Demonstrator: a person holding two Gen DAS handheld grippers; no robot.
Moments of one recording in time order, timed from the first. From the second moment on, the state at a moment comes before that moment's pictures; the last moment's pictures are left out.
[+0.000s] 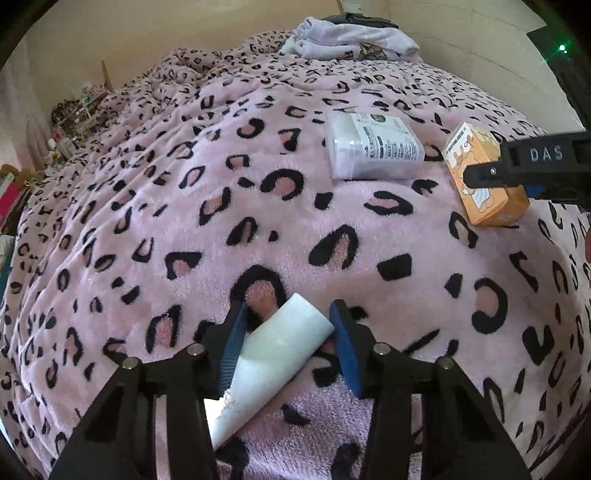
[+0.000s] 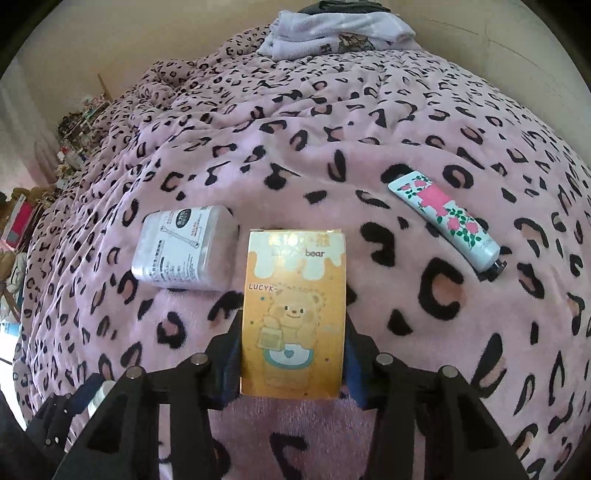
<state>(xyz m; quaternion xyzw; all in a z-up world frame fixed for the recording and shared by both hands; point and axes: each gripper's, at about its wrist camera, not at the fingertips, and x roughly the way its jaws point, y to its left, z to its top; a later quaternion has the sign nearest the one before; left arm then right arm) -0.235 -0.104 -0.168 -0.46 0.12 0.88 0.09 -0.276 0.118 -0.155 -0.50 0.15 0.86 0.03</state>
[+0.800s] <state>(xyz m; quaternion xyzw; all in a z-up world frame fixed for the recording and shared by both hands) -0.163 -0.134 -0.113 -0.43 0.00 0.90 0.06 -0.162 0.126 -0.103 -0.46 0.14 0.88 -0.02</state>
